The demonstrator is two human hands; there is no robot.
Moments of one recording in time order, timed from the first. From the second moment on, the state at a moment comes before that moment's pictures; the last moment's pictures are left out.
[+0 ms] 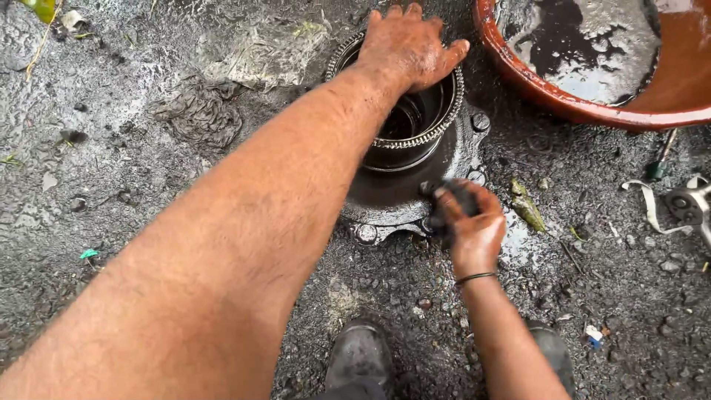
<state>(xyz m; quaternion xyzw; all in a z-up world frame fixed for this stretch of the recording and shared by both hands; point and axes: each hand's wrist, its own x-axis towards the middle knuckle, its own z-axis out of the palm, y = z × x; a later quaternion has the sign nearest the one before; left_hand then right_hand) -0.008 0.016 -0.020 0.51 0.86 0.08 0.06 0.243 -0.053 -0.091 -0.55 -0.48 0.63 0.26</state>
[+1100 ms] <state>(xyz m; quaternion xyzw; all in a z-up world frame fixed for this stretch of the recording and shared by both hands) -0.011 0.000 0.004 0.53 0.84 0.09 0.11 0.268 -0.013 -0.139 -0.27 -0.74 0.56 0.26</state>
